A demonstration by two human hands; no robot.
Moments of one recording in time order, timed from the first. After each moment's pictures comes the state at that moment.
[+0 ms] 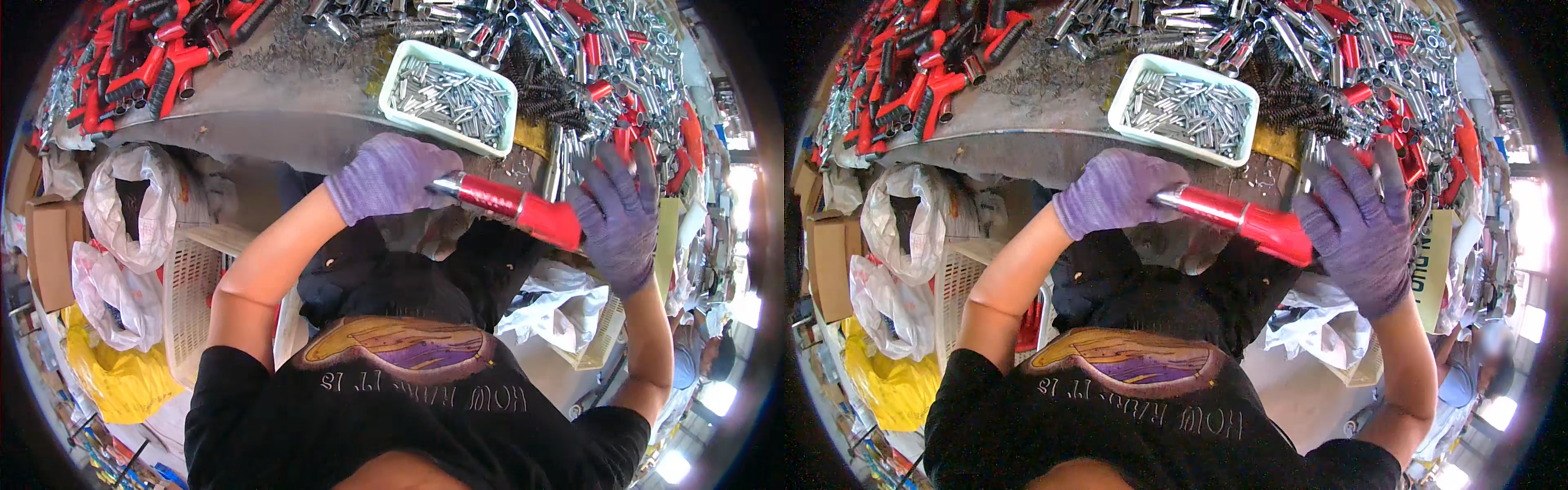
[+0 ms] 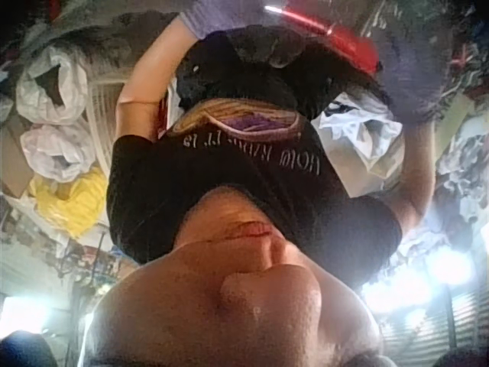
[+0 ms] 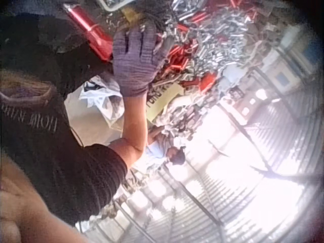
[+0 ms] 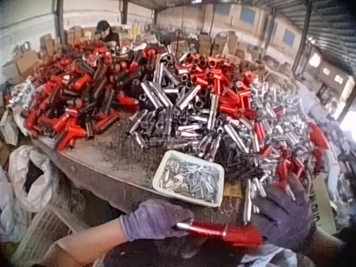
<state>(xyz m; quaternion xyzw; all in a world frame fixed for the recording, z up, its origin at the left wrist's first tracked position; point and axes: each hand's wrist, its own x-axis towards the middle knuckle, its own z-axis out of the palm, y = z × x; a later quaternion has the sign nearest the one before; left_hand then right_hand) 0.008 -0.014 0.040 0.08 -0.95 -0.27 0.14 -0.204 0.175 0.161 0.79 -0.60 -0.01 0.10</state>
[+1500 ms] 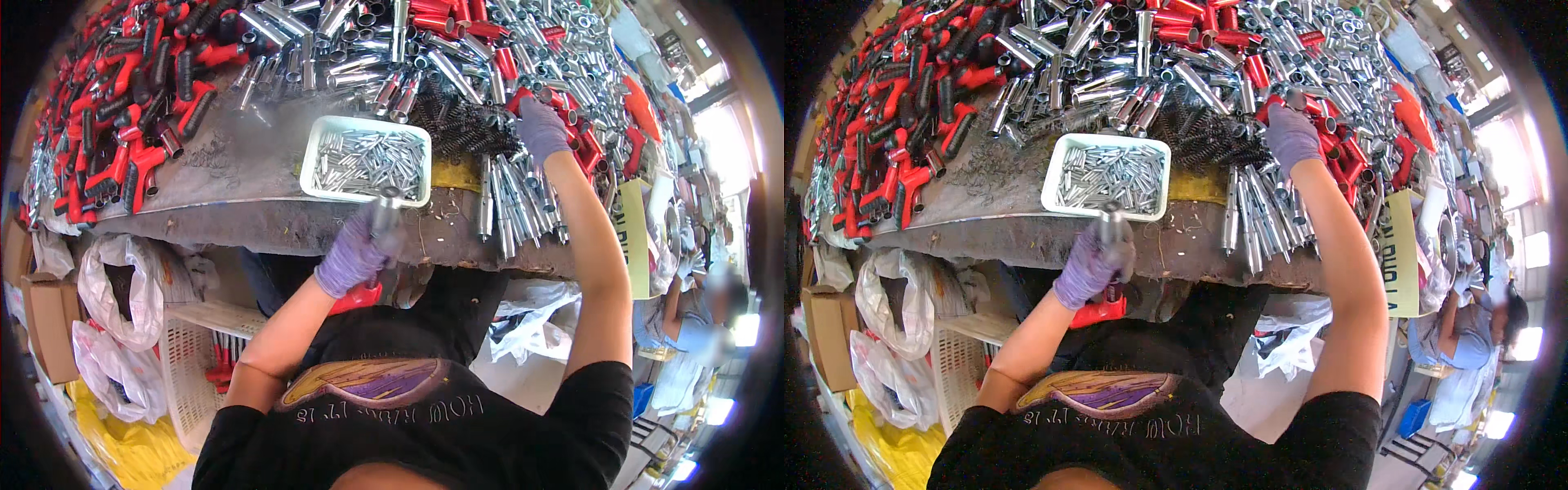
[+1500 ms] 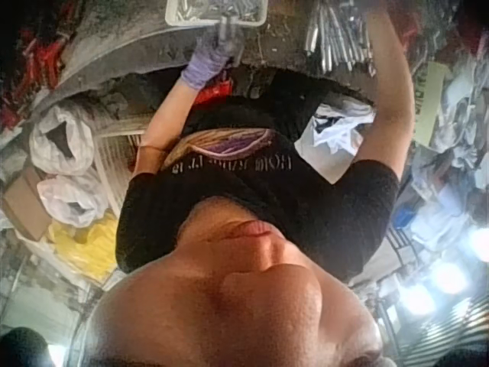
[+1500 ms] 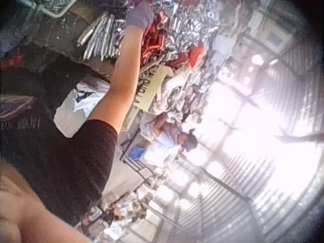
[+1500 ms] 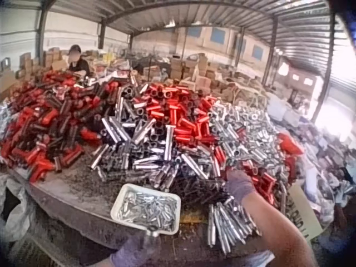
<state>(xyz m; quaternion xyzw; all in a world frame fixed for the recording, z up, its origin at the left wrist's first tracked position) -0.032 0.034 0.023 0.22 -0.50 -0.79 0.28 -0.398 0.073 0.080 0.42 -0.90 -0.09 0.11</state>
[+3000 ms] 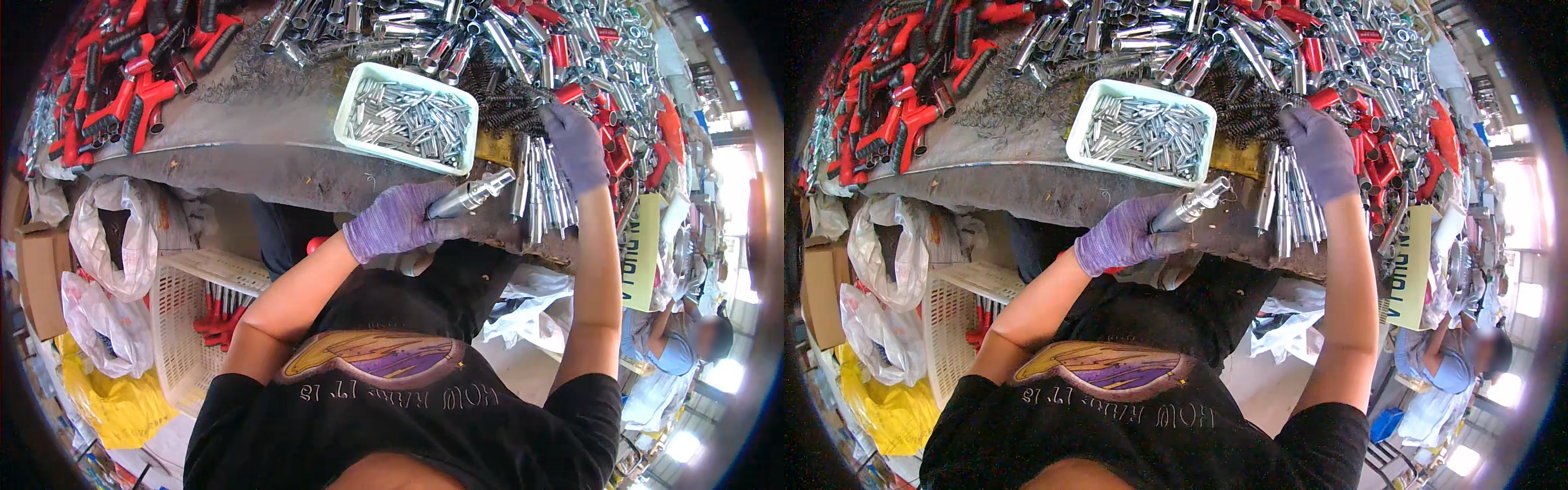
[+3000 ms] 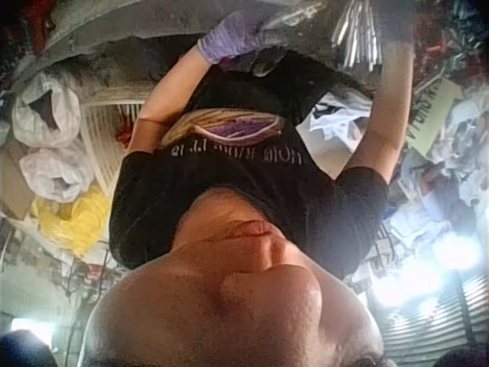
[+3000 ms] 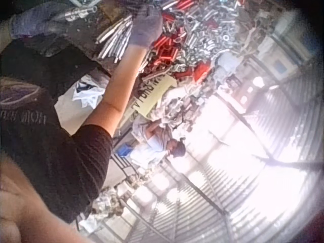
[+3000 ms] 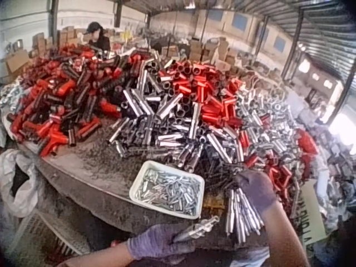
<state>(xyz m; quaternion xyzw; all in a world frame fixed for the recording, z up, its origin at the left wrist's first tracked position) -0.036 0.030 -0.001 0.11 -0.76 -0.61 0.19 -0.301 0.094 0.111 0.50 -0.85 0.15 -0.03</state>
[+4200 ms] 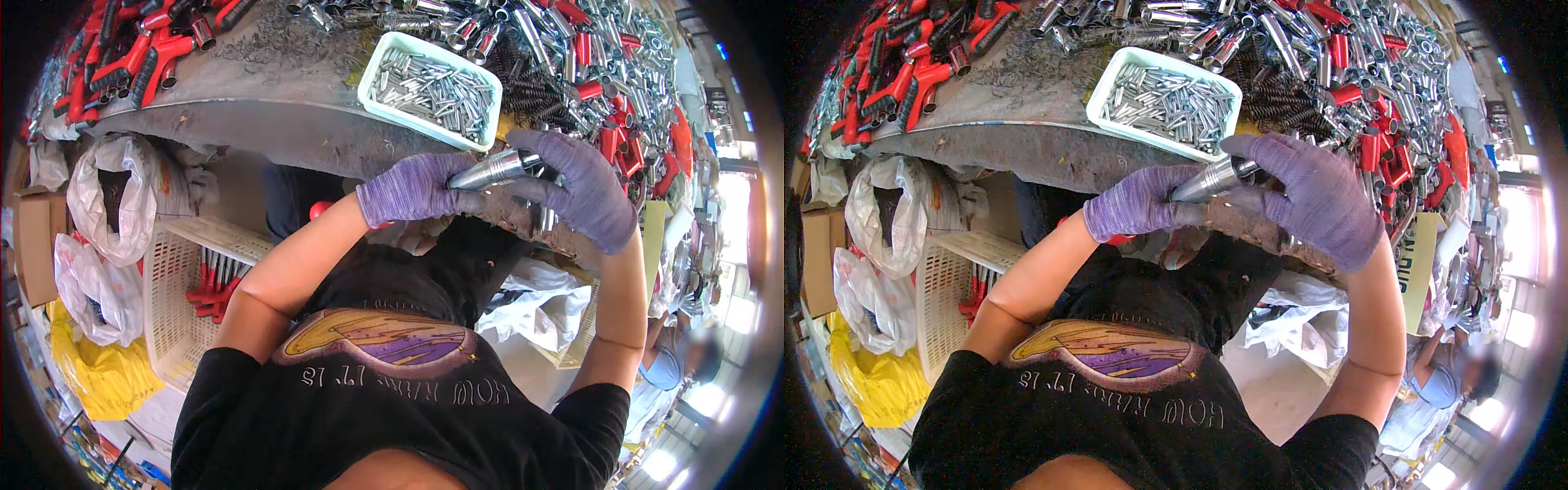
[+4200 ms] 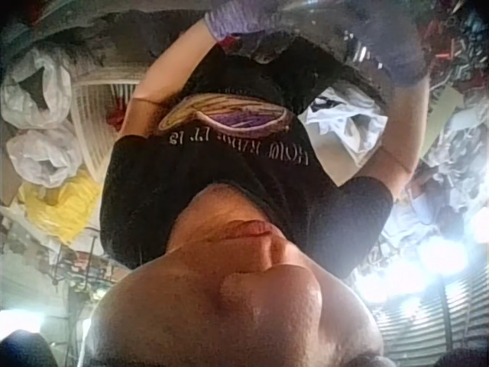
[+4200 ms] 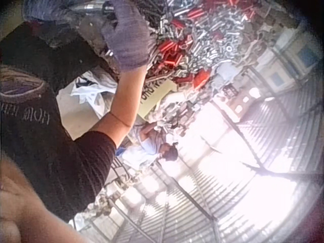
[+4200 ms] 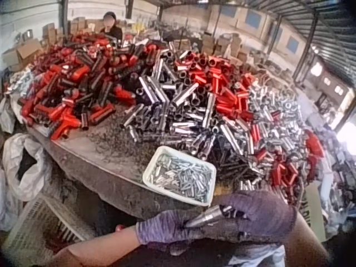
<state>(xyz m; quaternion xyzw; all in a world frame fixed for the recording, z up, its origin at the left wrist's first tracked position) -0.029 0.025 0.015 0.15 -0.72 -0.67 0.05 -0.203 0.123 0.166 0.71 -0.67 0.12 -0.18</state>
